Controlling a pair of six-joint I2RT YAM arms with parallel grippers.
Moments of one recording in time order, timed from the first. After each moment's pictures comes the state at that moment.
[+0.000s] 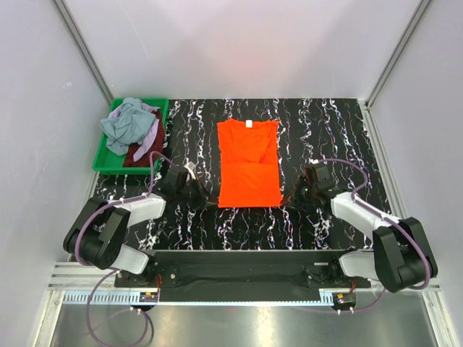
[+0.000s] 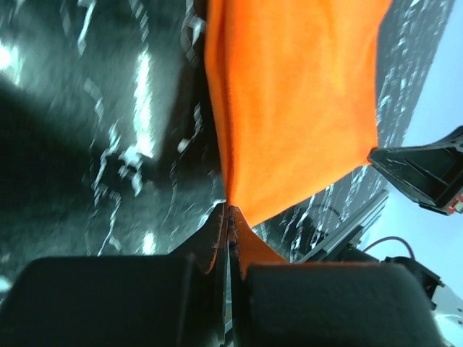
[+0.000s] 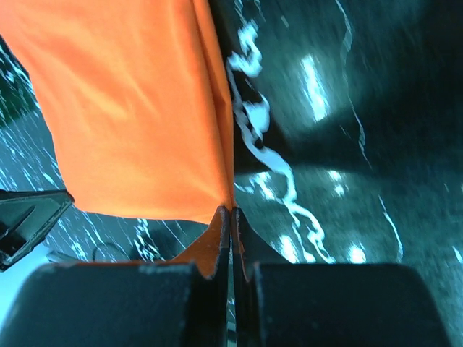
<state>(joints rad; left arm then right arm) -0.41 1.45 0.54 0.14 0.43 -0.91 0.32 1.30 0.60 -0.22 -0.23 0.87</state>
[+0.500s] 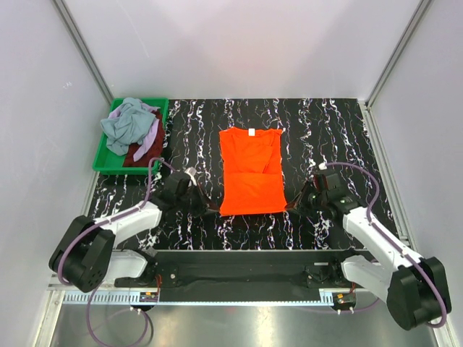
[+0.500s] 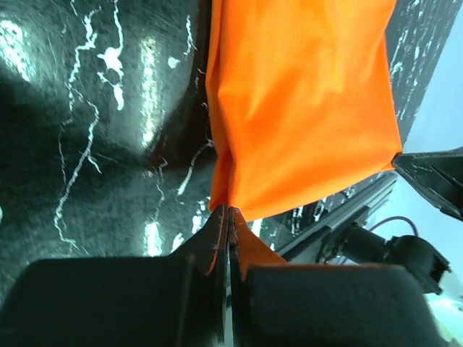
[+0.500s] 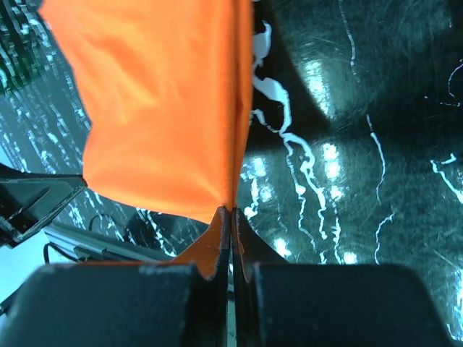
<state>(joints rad) -0.51 1.27 0.47 0.02 0.36 -0.96 0.33 1.02 0.53 -0.40 -0.25 0.85</state>
